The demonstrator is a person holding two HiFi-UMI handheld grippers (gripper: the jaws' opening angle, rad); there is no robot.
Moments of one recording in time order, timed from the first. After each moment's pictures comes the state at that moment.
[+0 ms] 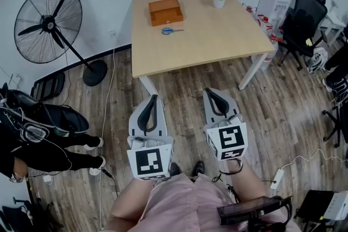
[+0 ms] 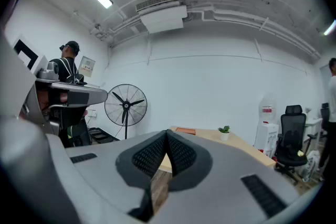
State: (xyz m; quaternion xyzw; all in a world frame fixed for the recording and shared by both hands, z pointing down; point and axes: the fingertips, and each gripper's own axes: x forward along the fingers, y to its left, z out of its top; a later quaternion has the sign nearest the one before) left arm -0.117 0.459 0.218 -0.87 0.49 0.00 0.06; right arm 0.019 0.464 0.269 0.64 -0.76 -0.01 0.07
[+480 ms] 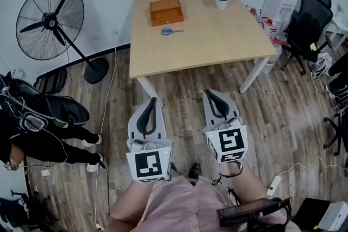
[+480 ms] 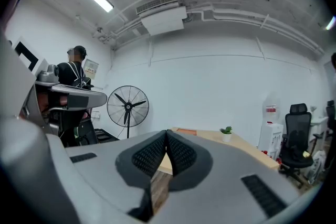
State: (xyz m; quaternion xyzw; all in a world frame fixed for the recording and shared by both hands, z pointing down) left arm -0.085 0.458 0.229 -0.86 0.51 -0.01 0.06; right arm 0.053 0.459 0.273 0.63 -0.78 -0.02 0.06
